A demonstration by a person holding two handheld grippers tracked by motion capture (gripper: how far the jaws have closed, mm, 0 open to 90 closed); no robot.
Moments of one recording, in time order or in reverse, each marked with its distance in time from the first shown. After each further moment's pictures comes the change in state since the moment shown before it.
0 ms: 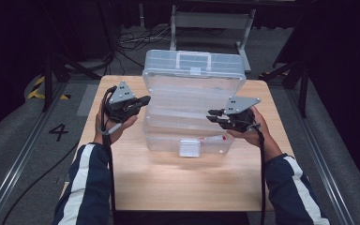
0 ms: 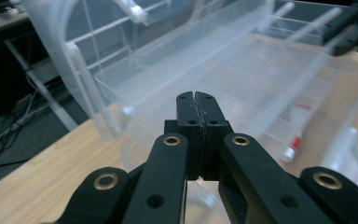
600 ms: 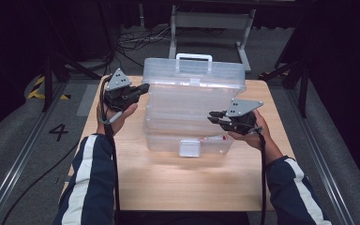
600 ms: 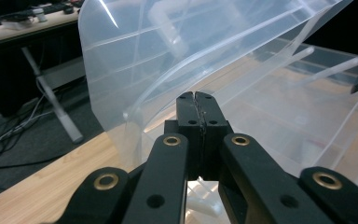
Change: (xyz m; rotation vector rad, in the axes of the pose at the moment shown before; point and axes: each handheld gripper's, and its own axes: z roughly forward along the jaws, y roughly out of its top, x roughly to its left) left arm 0.016 0.011 0.000 -0.065 0.020 -0.079; right arm 0.006 -0.003 -0.005 -0.011 -0.008 -0.002
